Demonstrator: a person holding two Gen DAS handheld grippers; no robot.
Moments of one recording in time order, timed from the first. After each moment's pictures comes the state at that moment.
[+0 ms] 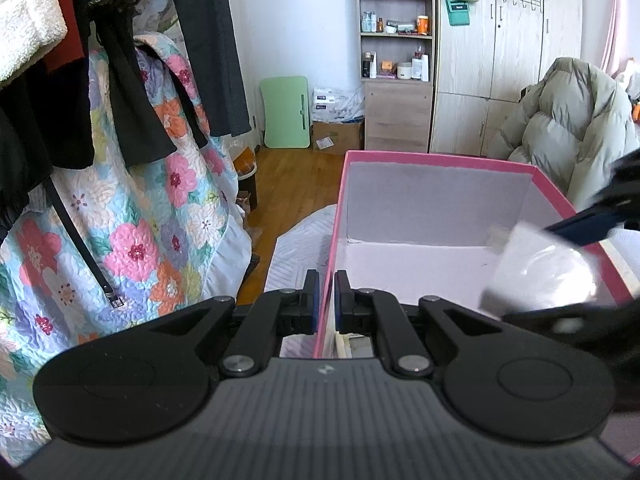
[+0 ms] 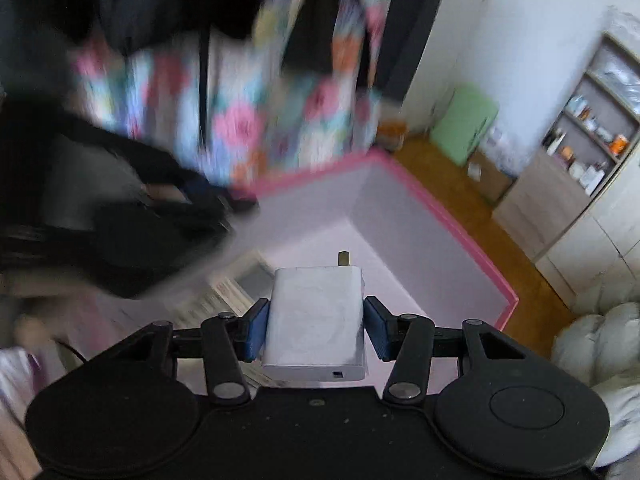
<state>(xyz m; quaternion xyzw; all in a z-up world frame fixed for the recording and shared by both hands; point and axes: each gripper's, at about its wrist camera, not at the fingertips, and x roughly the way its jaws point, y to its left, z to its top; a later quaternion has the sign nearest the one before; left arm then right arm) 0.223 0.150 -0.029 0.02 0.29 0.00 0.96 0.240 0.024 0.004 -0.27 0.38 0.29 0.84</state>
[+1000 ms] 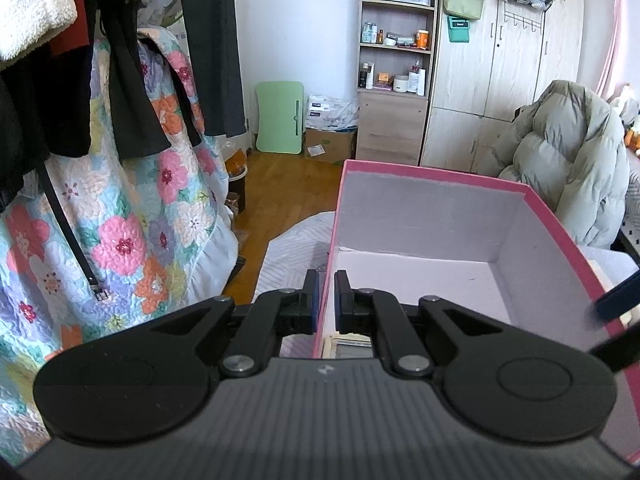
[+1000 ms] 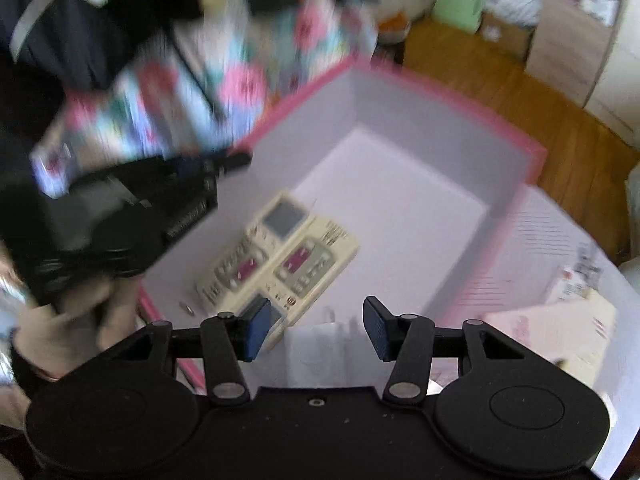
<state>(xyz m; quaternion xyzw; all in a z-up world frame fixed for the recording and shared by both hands) 0.215 0.157 -0.032 -0.01 0.28 -0.01 0.96 0.230 -0.060 0.046 -0.05 0.52 0.28 0.80</state>
